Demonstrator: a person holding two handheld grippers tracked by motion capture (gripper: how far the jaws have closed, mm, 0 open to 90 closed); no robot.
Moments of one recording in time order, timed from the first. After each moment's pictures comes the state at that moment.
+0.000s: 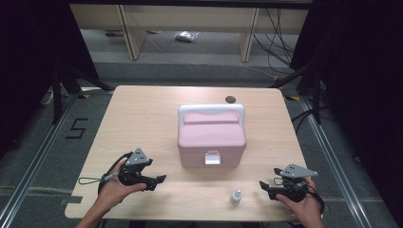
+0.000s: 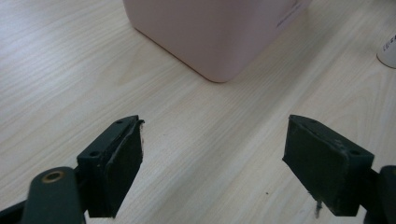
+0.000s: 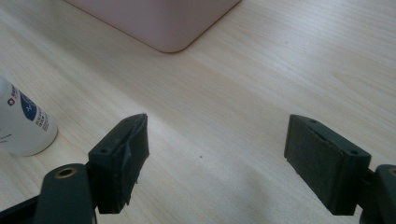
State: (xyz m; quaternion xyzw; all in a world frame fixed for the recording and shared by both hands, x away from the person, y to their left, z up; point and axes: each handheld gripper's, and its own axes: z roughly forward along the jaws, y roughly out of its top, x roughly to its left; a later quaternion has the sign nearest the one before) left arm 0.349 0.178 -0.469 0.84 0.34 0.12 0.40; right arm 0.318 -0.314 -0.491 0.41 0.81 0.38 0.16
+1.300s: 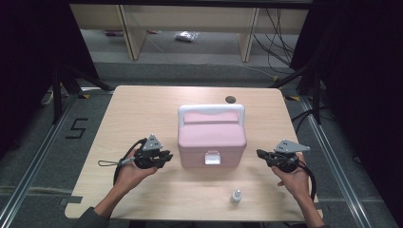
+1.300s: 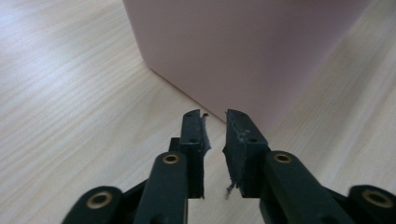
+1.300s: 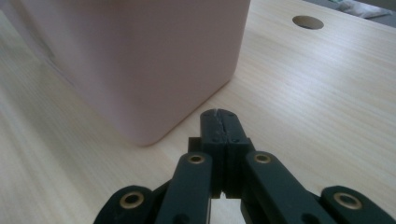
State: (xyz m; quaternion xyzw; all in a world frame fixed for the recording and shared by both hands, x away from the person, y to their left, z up) left arm 0.397 0.148 -0.471 0.84 0.32 0.15 0.40; right arm 0.387 -0.303 -0.473 0.36 0.80 0.43 0.20
